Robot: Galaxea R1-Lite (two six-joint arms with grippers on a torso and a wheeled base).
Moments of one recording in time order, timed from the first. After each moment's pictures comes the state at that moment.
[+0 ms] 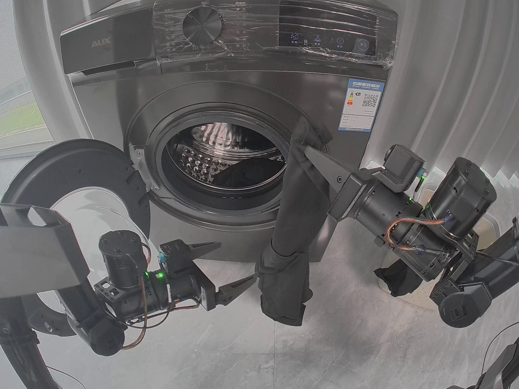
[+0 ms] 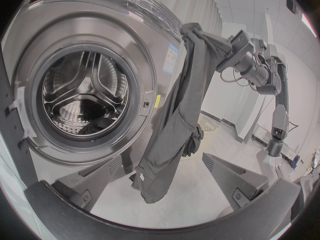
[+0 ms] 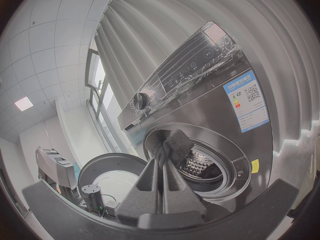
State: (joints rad) left arm -0.48 2.04 -0.39 -1.49 -0.39 0.05; right arm 0.73 1.81 -0.69 -1.42 0.01 0.31
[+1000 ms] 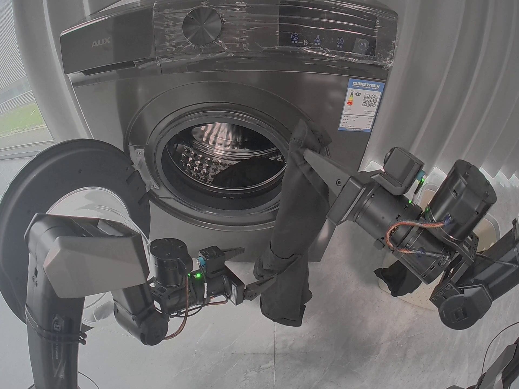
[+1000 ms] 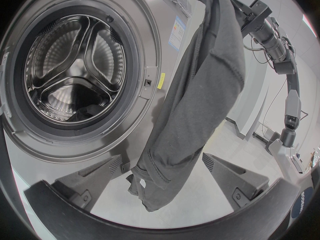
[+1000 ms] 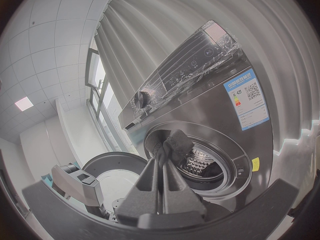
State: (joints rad) left arm -0.49 2.36 -0.66 -1.52 -0.40 0.06; right arm 0.74 1.81 -0.68 -1.42 0.01 0.31
